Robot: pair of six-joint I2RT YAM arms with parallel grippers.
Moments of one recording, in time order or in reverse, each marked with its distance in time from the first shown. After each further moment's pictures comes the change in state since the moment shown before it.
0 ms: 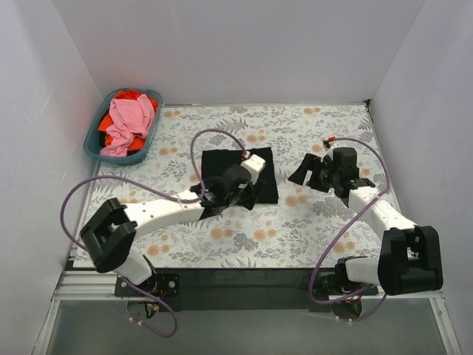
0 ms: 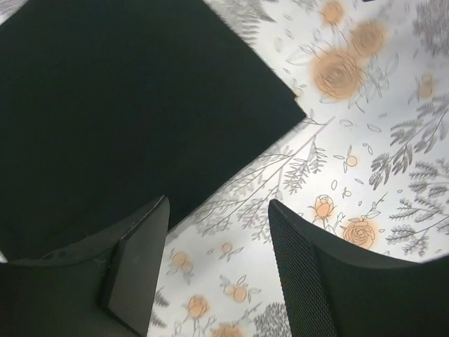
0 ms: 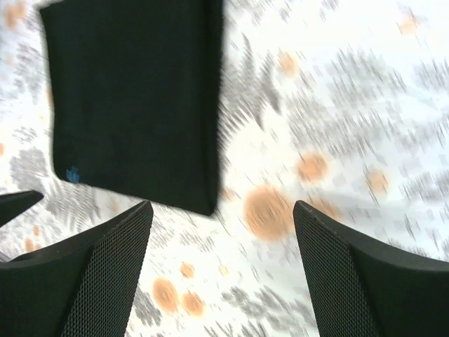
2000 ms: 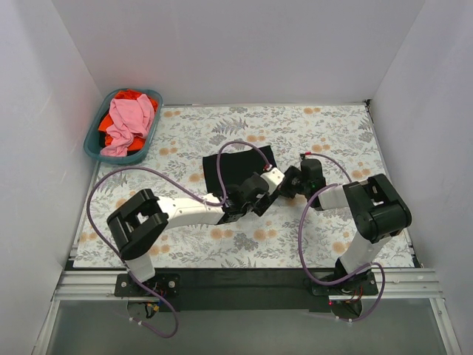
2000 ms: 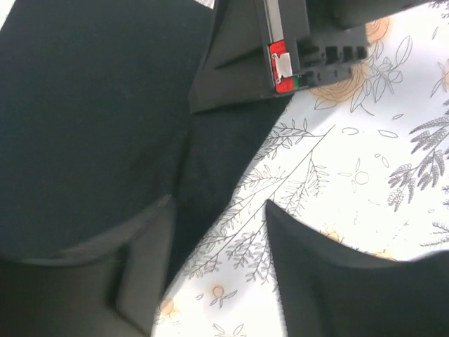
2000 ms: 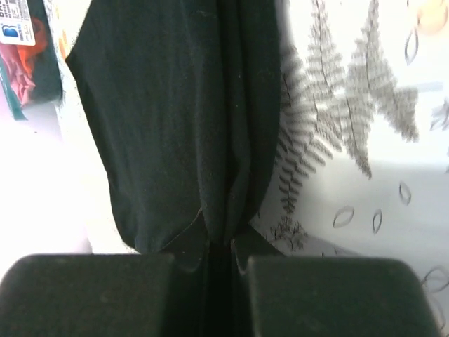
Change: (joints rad) left arm -0.112 0.260 0.063 0.169 -0.068 0.193; right arm 0.198 0.430 -0.127 0.620 0.026 0.528
